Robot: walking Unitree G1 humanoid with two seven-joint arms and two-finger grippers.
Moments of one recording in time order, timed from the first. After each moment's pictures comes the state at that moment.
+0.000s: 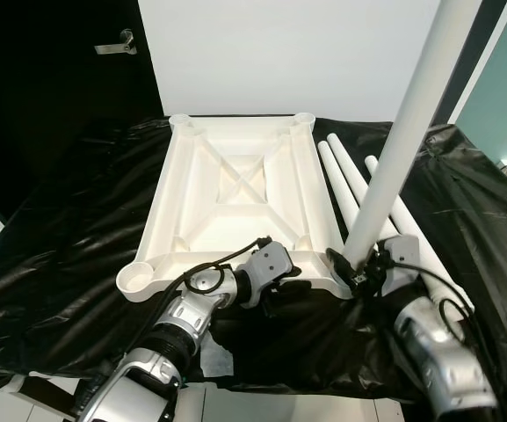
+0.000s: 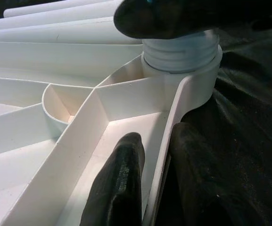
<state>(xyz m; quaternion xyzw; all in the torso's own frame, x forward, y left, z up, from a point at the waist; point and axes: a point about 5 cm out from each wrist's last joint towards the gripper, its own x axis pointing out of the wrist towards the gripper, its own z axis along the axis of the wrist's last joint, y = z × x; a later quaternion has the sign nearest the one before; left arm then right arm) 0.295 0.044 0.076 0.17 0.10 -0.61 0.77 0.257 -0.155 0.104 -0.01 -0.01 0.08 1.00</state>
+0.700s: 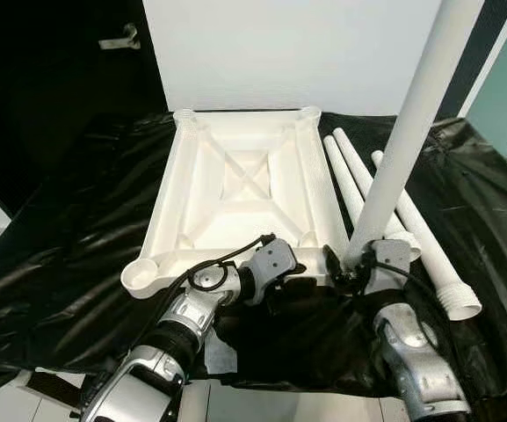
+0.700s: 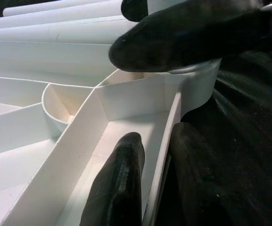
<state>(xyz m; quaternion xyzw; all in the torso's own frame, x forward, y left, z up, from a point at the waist) 0.298 0.040 0.081 0.17 0.09 -0.61 0.77 0.260 -0.150 0.105 -0.02 0.00 0.13 0.99</state>
